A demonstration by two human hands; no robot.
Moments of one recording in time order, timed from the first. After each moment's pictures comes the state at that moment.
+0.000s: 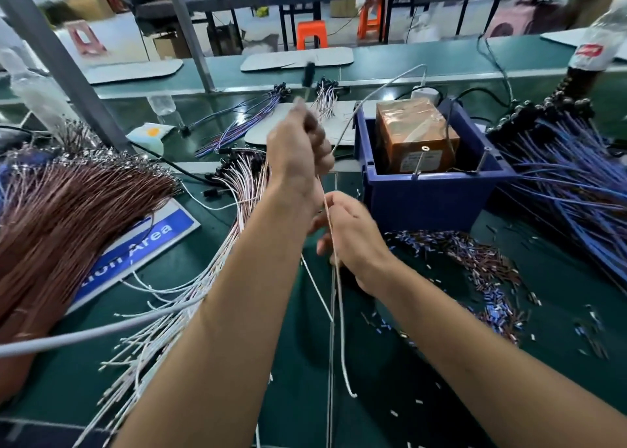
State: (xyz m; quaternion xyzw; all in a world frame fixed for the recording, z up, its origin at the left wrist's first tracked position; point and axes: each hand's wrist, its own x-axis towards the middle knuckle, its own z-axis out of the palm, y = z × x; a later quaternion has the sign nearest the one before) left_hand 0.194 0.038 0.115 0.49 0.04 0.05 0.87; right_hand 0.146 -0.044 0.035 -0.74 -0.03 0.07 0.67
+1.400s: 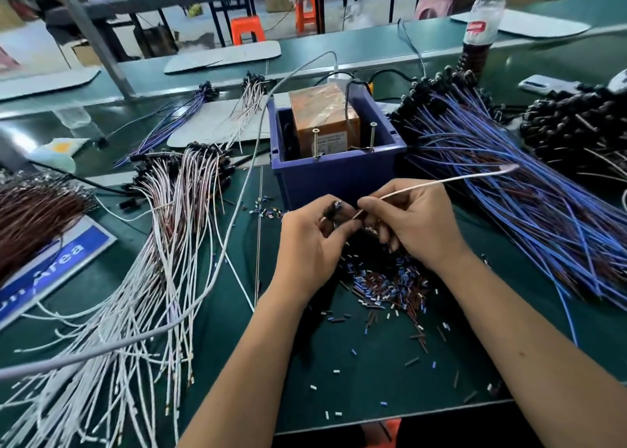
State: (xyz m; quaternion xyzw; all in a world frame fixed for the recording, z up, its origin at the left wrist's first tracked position) left_hand 0.130 -0.047 -0.003 0.79 -0.20 0.12 0.57; right_hand 0.125 -0.225 0.004 -0.74 -0.08 -0.15 0.65
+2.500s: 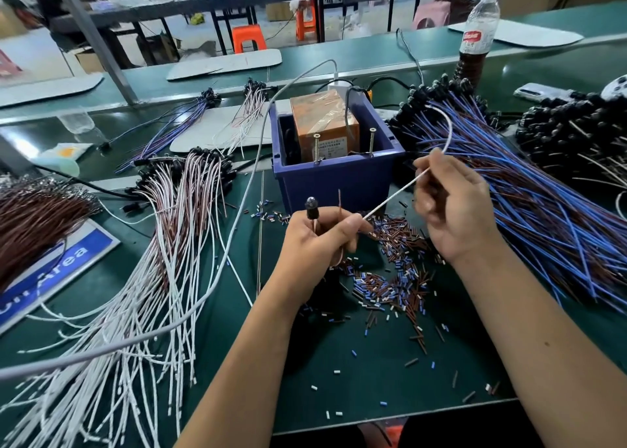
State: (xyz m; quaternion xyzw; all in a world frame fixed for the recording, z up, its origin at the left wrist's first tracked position) left_hand 0.122 -0.040 0.005 0.67 -0.20 -0.06 0.71; right_hand 0.124 -0.253 0.026 -0.50 0.00 -0.15 0.85
